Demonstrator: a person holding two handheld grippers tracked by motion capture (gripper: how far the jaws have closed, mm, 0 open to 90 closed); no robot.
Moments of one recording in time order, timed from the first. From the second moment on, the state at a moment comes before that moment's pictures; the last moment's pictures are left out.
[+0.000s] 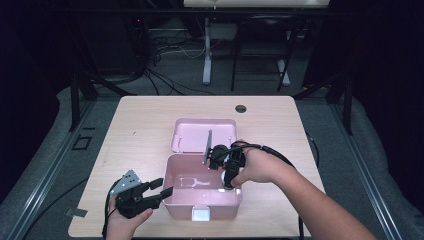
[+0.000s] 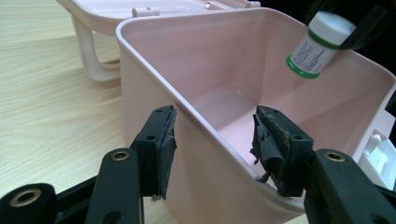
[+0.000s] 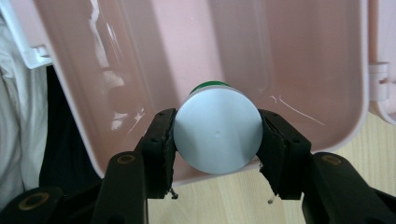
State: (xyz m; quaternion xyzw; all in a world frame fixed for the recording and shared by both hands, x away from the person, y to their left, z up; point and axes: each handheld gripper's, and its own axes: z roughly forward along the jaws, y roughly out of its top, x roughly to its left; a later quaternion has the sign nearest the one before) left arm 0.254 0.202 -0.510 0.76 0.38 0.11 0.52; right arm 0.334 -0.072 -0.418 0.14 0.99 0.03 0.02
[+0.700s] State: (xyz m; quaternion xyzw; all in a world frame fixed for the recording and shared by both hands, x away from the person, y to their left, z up) left arm 0.255 0.202 -0.510 0.76 0.38 0.11 0.52; right arm 0.342 -0.059 -0.460 0.13 0.99 -0.01 0.02
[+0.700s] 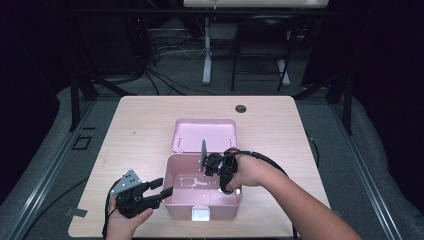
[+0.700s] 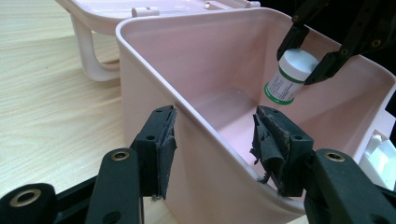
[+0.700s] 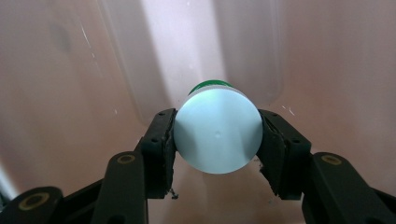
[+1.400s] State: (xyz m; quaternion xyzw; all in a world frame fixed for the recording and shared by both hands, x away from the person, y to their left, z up) left arm 0.255 0.202 -0.510 0.76 0.38 0.11 0.52; right arm 0.346 -0.050 -0.484 0.12 0.99 -0.04 0.02
